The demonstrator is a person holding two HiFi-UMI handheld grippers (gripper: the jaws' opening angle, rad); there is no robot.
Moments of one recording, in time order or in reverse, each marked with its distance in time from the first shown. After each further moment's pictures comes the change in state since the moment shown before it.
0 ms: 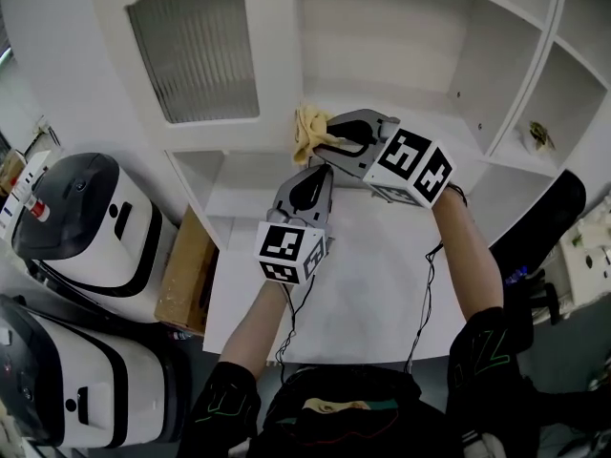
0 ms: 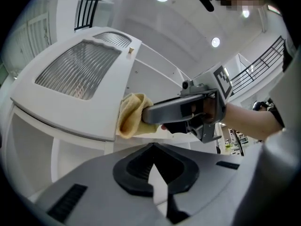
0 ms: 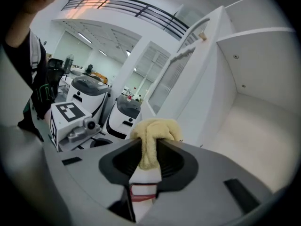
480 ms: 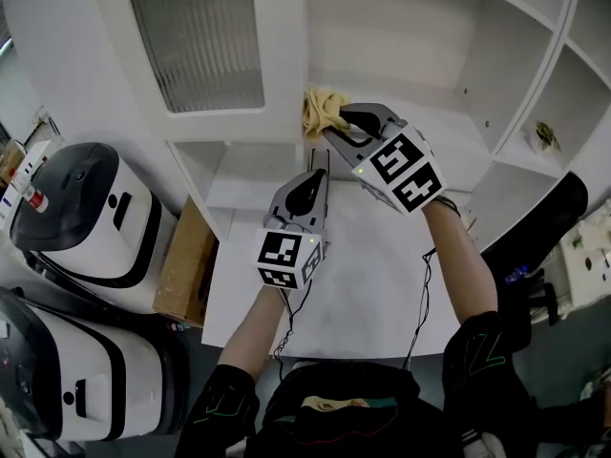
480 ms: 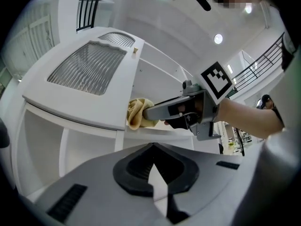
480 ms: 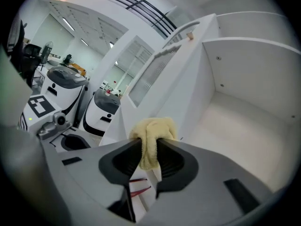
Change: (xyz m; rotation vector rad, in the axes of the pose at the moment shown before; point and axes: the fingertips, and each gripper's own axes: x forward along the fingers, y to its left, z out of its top) left arm -0.018 0.010 -0.018 0.001 0.027 0.046; right arm 0.005 -0.027 -0.017 0.044 0.065 -0.278
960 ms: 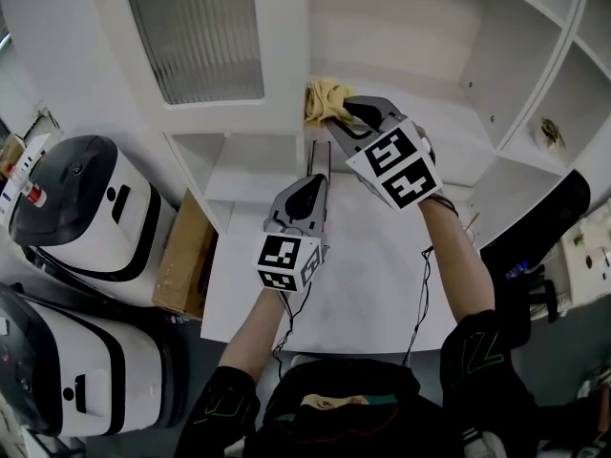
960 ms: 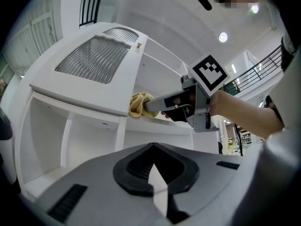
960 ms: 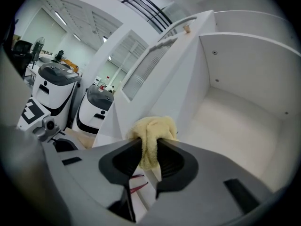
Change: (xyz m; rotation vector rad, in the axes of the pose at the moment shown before) left arm -0.009 0.001 -0.028 -0.036 0.050 0.013; right arm 0.007 -0.006 -0.012 0.030 0.059 -0.070
